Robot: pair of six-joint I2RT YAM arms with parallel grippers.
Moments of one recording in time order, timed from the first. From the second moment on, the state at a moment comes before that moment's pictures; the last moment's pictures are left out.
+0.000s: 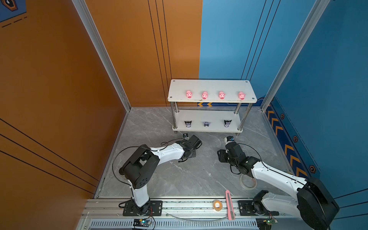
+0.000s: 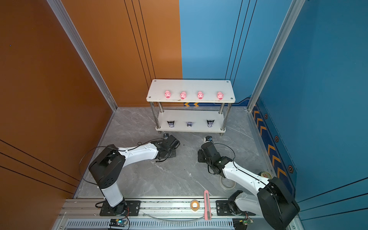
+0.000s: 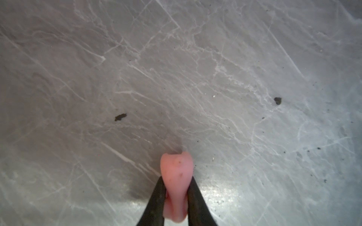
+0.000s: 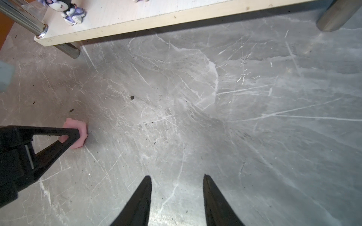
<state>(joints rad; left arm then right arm) -0.76 1.79 1.08 -0.46 -0.29 -0.82 0.61 1.20 0.56 -0.14 0.15 0.57</state>
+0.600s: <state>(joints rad) -0.68 1.41 1.66 -0.99 -0.39 -0.48 0.59 1.31 0.55 -0.09 0.07 0.57</state>
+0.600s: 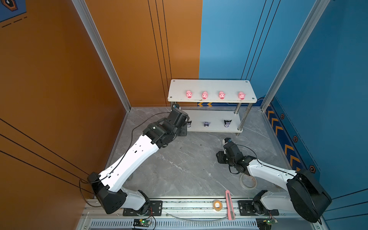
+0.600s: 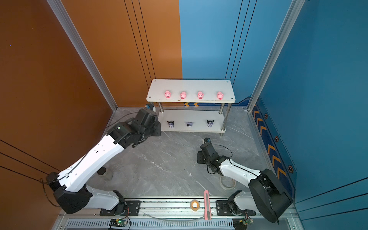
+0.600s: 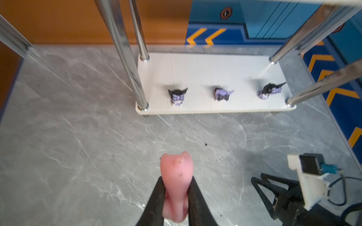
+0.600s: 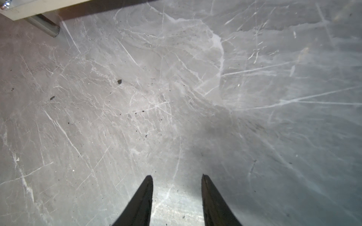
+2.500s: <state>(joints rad) -0.39 2.10 2.72 -1.26 -0.23 -0.29 0.58 1.38 0.54 -0.05 0.03 0.57</state>
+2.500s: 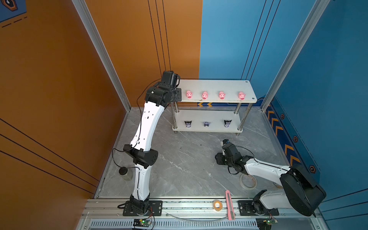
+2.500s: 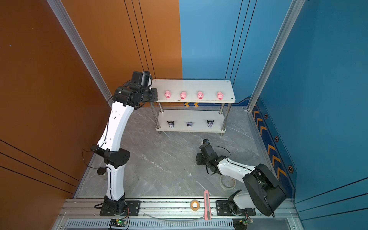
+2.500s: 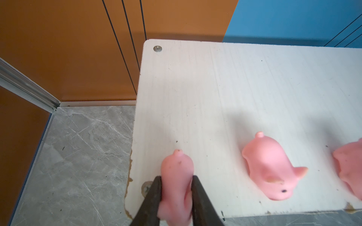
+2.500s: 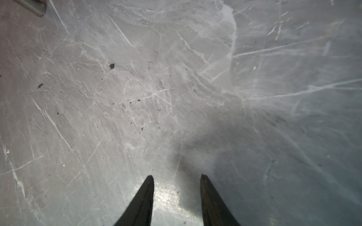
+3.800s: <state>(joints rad) -0.40 2.12 2.73 -1.22 -0.22 -0.28 0.58 1.38 0.54 -0.05 0.04 0.57</state>
